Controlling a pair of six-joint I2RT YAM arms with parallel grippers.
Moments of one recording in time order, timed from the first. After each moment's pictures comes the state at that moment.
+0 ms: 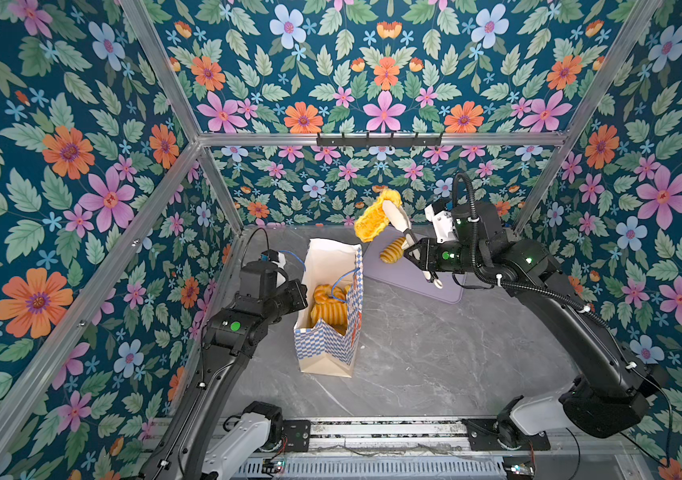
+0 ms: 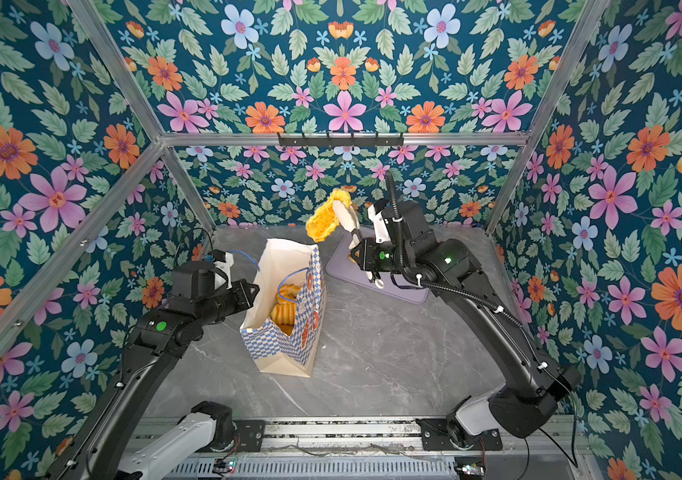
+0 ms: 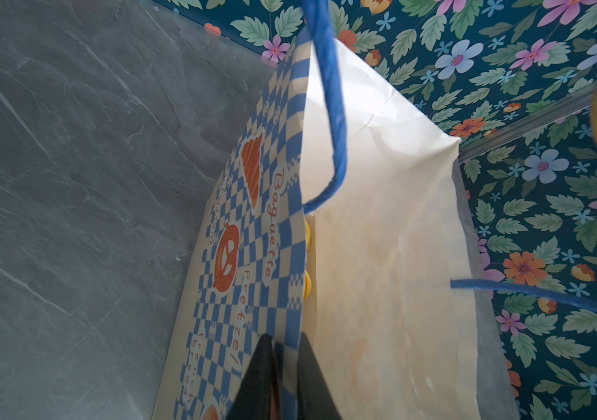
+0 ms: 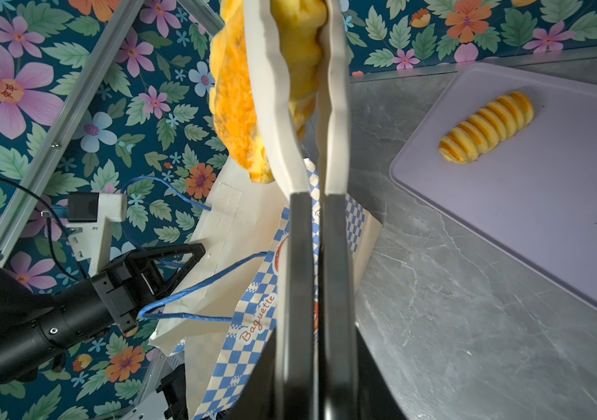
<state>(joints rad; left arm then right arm) -0.30 0.93 1.07 -0.78 0.13 -0.52 0.66 1.46 1.84 -0.97 -0.16 0.55</state>
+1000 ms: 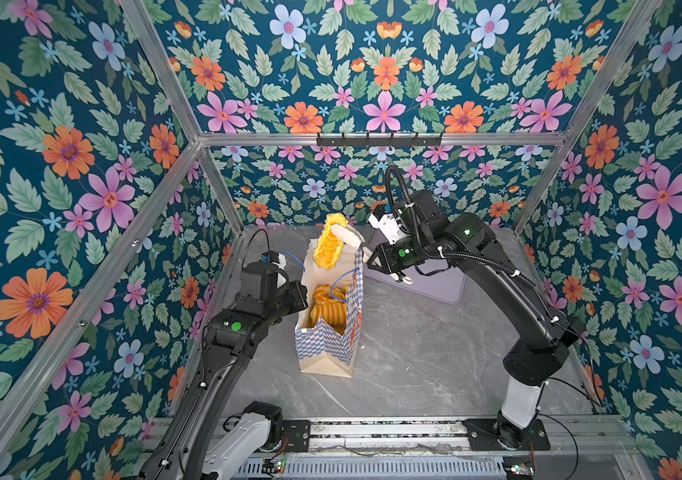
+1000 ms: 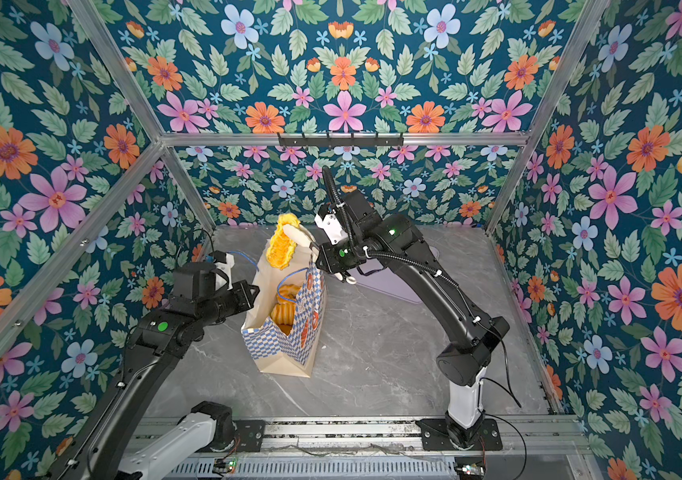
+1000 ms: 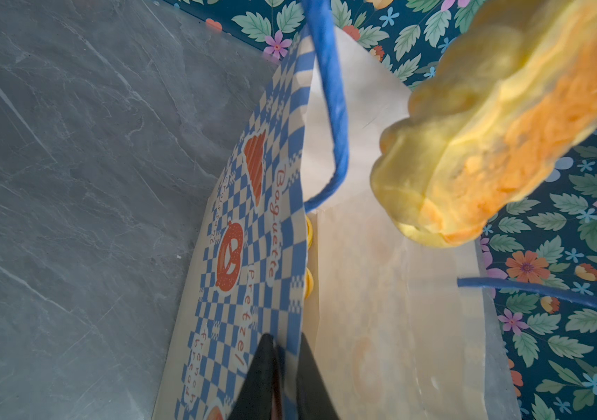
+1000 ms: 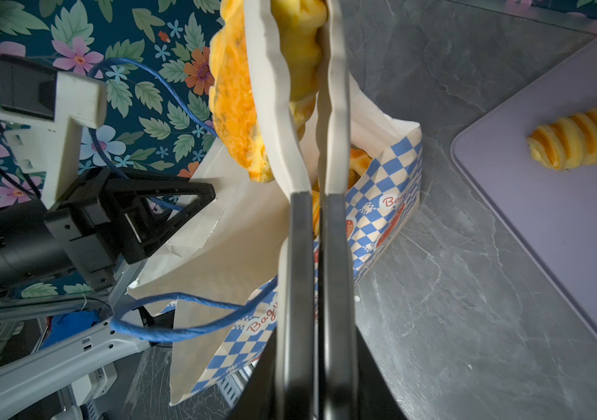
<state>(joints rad) -0.30 0.93 1.06 -0.77 0.13 -0.52 0.75 1.85 2.29 -1.26 -0.26 0.30</state>
